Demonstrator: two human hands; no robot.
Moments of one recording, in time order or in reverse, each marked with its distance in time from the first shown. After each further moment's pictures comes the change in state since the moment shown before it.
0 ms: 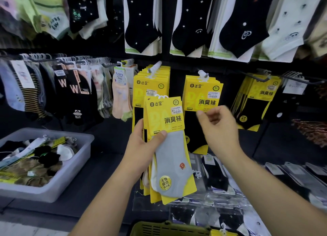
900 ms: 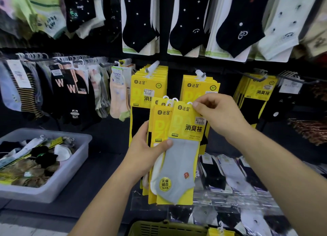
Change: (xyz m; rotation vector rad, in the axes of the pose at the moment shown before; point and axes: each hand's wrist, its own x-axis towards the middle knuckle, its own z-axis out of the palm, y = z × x) left_hand -0.001 -0.008 -0.002 0.196 -0.109 0.020; right_hand 0.027 -0.045 -0.024 -0.035 -0.336 -0.058
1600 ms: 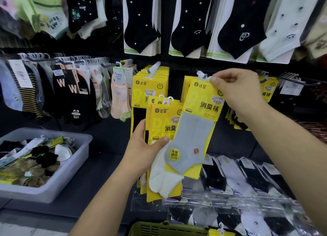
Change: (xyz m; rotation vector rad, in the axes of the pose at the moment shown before) left_hand 0.000 0.008 -0.001 0.059 0.086 0.009; right_hand 0.042 -0.017 -0.032 0.067 0.278 -0.034
